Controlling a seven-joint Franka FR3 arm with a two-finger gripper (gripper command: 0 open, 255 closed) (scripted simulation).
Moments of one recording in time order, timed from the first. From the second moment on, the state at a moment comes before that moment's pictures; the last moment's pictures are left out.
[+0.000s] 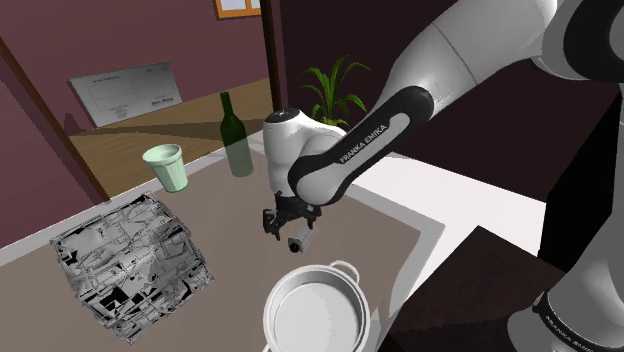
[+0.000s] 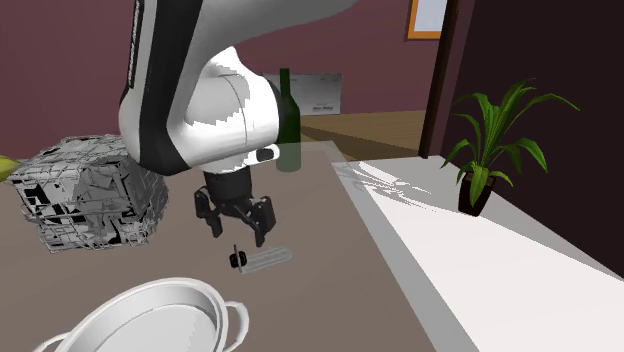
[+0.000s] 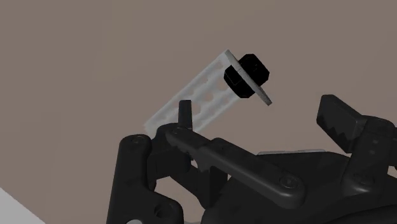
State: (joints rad) arm 0.11 0.40 0.42 -1.99 -0.25 2.36 0.95
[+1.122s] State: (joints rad) arm 0.13 0.46 0.40 -1.99 -0.28 2.42 0.98
